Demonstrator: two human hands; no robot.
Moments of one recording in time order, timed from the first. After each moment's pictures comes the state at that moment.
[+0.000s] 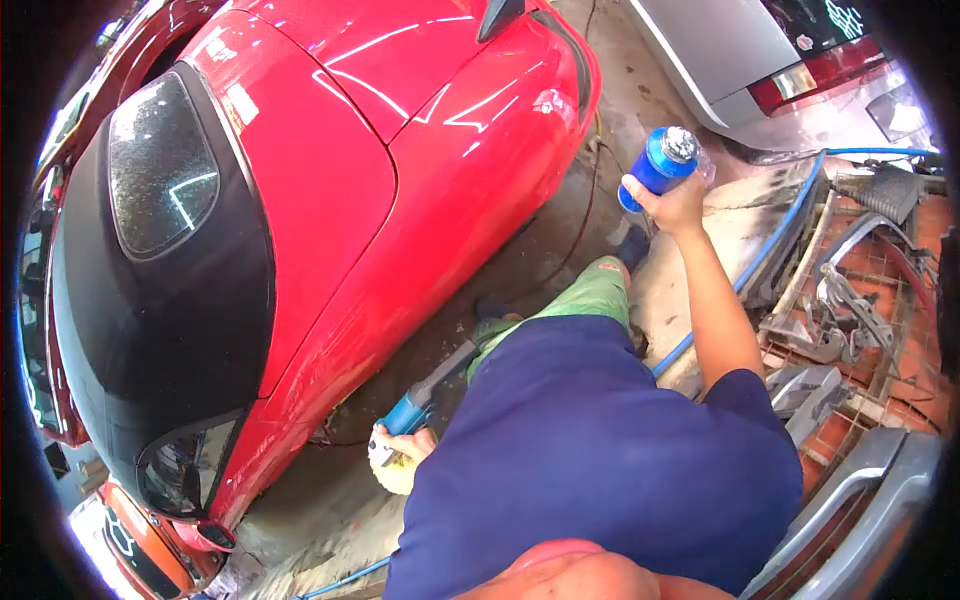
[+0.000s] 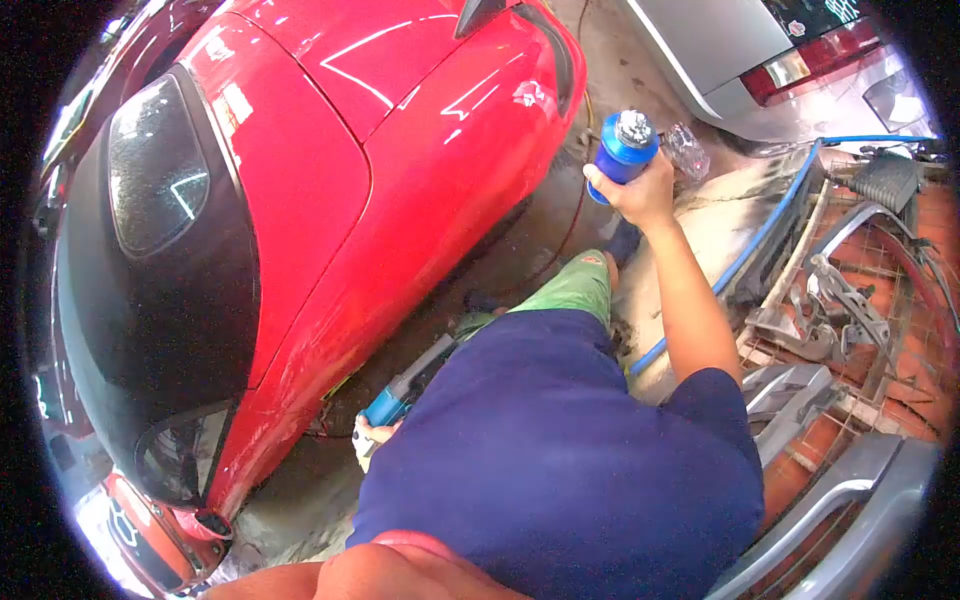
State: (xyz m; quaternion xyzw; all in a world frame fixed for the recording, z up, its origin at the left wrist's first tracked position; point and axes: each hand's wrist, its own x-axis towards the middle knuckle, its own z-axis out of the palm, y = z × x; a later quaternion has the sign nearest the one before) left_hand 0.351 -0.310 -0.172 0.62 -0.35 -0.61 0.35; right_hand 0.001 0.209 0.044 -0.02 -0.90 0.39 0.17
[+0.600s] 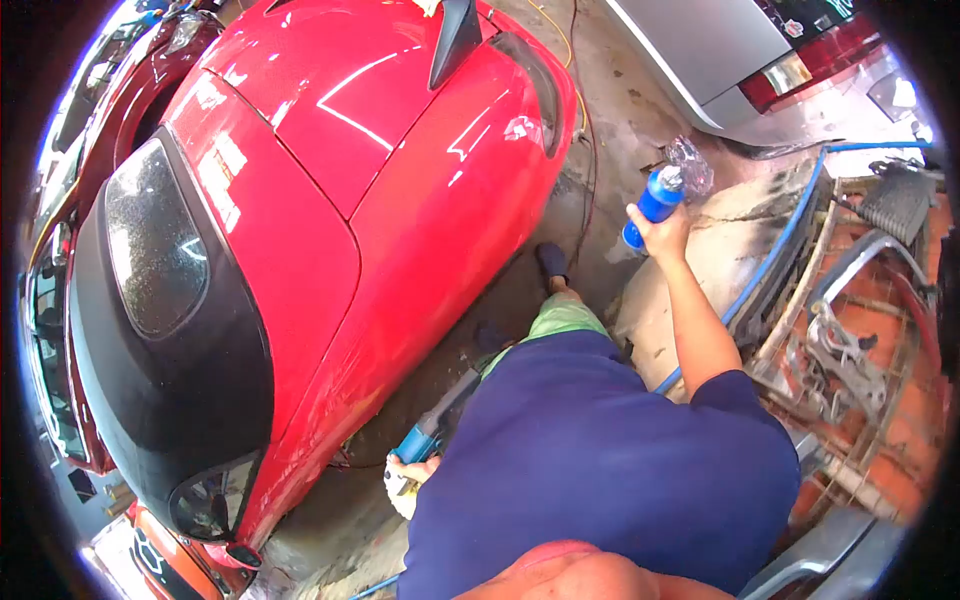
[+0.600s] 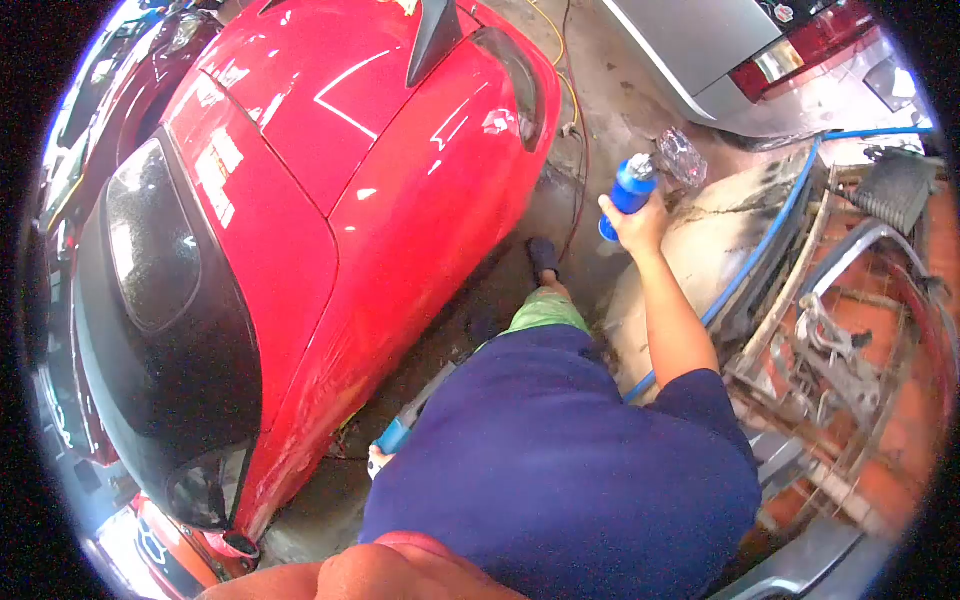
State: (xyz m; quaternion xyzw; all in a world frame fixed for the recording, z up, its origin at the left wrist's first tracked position) left_hand 0.298 -0.211 -0.050 0.50 -0.85 -0.11 0.06; right_hand -0.026 0.336 -0.076 -0.21 -0.88 0.35 0.22
